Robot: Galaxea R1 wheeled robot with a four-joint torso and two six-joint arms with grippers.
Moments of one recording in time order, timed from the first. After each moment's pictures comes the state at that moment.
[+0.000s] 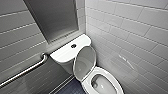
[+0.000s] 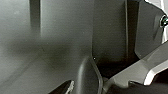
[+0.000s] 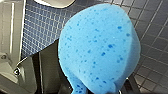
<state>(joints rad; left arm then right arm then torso) 1.35 2.78 -2.20 -0.10 0.06 0.13 -1.54 2.40 -2.15 -0.60 0.55 0.85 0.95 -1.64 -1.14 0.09</state>
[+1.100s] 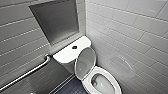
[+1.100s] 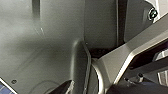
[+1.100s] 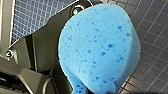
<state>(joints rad) 1.35 2.78 -2.20 -0.10 0.06 0.13 -1.60 2.56 -2.40 -0.61 0.55 0.86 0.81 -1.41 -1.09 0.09</state>
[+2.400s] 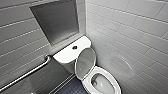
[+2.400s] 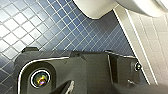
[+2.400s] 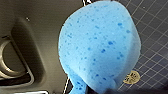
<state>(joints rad) 1.06 2.54 -1.91 -0.19 0.07 0.11 -1.62 2.79 -2.65 -0.50 0.22 0.75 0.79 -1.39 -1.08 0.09</state>
